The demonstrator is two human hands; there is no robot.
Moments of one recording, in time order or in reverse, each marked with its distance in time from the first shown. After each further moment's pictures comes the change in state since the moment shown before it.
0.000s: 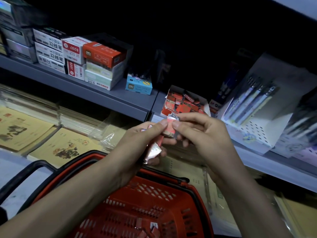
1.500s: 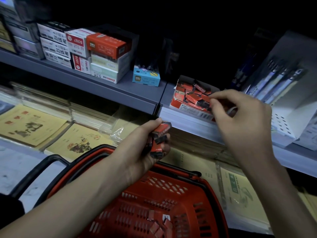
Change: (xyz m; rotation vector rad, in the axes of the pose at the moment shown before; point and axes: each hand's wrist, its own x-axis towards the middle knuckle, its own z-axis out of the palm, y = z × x) left_hand 0.014 -0.014 -0.013 -0.397 0.111 -0.198; right_hand 0.019 0.008 -0.028 -0.668 0.339 -0.422
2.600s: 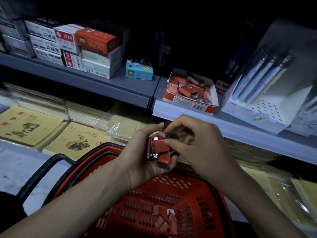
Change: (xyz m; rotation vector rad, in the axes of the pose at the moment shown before) left_hand -0.010 -0.020 -0.002 0.067 -0.104 -0.236; right_hand -0.056 -0.011 0.020 0.249 -0.445 -0.005
